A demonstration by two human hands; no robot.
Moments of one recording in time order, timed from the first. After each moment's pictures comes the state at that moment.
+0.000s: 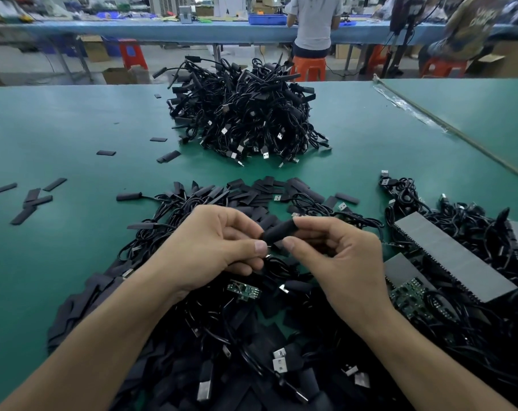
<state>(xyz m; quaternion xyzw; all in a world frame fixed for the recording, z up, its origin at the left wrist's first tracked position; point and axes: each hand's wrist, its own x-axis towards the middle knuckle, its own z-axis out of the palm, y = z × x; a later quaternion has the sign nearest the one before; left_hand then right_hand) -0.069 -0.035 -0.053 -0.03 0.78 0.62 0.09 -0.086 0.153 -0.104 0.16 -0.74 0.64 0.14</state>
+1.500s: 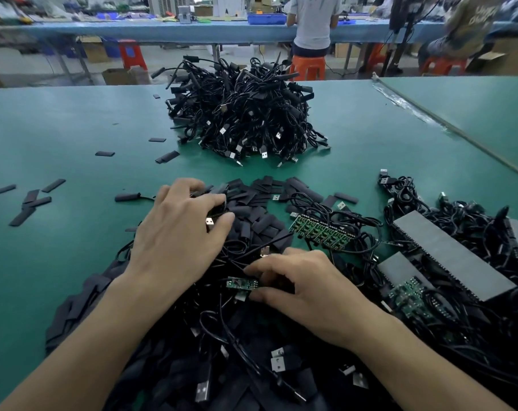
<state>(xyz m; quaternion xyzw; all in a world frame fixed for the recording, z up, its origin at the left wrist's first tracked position) -0.080 -0.056 -0.076 -0.02 0.96 0.15 -0.23 -0.081 0.149 -0.106 0.37 -0.86 0.34 0.00</state>
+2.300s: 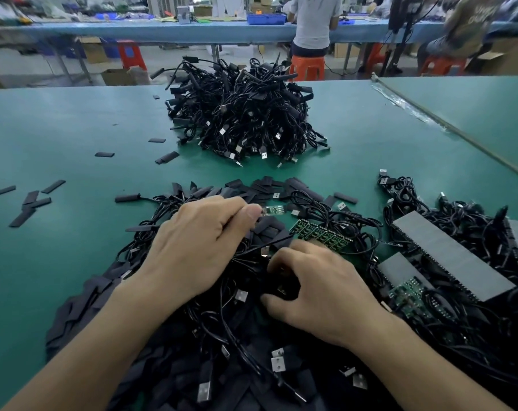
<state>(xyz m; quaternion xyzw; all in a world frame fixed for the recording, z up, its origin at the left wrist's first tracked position) -0.074 -0.042 -0.062 0.08 0.95 0.27 -0.15 -0.076 0.151 -0.100 0.27 -0.94 0.20 0.01</state>
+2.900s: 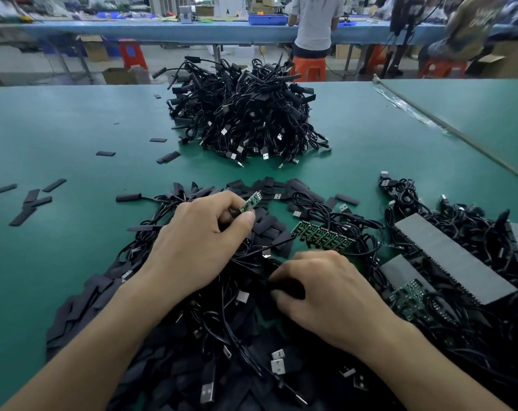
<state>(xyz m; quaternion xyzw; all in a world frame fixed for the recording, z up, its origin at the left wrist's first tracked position) -0.076 -0.043 -0.067 0.04 0.92 0.37 -0.15 -0.072 0.156 -0.094 0.29 -0.93 0.20 0.00</state>
